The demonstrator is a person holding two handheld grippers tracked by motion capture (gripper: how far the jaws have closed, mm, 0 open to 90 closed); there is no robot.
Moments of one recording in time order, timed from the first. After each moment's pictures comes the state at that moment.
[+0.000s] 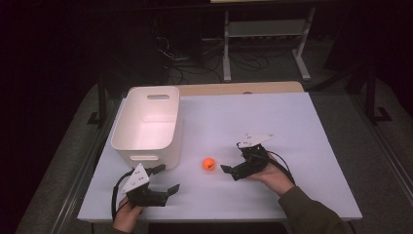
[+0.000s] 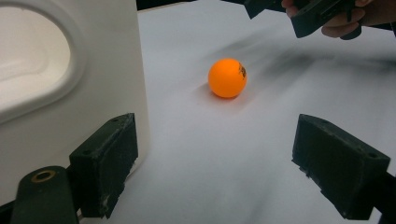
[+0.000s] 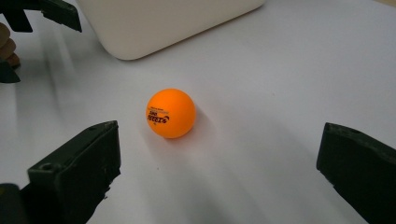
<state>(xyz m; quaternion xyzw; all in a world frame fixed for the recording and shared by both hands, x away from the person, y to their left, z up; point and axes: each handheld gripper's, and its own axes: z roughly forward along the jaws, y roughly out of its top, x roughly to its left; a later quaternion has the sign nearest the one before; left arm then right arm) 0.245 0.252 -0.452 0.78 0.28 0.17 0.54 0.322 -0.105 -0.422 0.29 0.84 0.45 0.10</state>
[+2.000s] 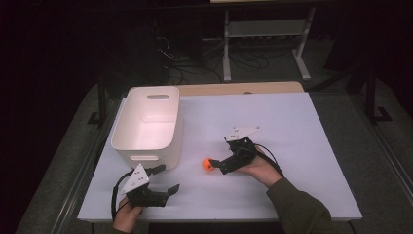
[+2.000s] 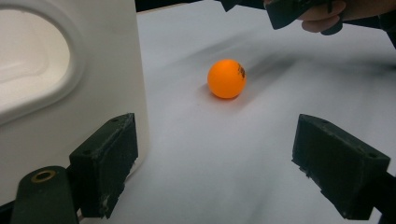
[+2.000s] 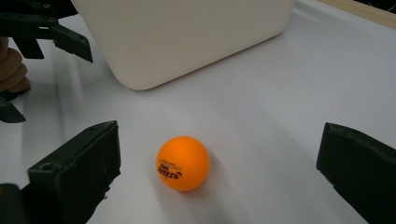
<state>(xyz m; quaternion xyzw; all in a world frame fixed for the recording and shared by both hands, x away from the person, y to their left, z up) 0.245 0.252 -0.452 0.78 0.28 0.17 0.54 0.339 -0.074 -0.411 0.27 0.84 0.47 0.09</state>
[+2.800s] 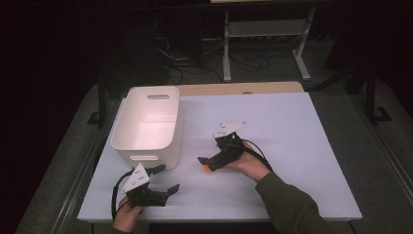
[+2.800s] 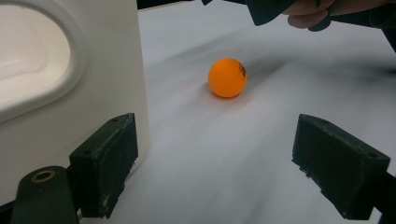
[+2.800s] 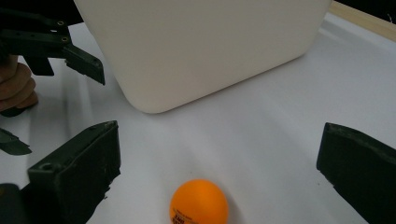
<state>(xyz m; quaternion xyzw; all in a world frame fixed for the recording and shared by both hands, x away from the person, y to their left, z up) 0.246 0.252 -0.452 0.78 0.28 0.17 0.54 0.349 -0.042 -0.403 0.24 0.84 0.47 0.09</state>
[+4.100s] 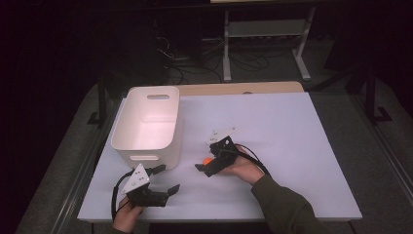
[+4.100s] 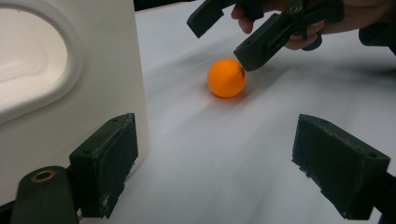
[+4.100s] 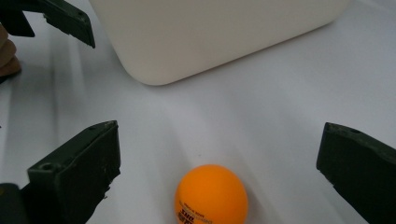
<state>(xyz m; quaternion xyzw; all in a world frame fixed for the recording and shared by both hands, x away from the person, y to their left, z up) 0.244 0.251 -0.451 0.78 0.27 0.17 0.53 0.349 -0.027 -0.427 0.24 0.87 0.43 0.07</state>
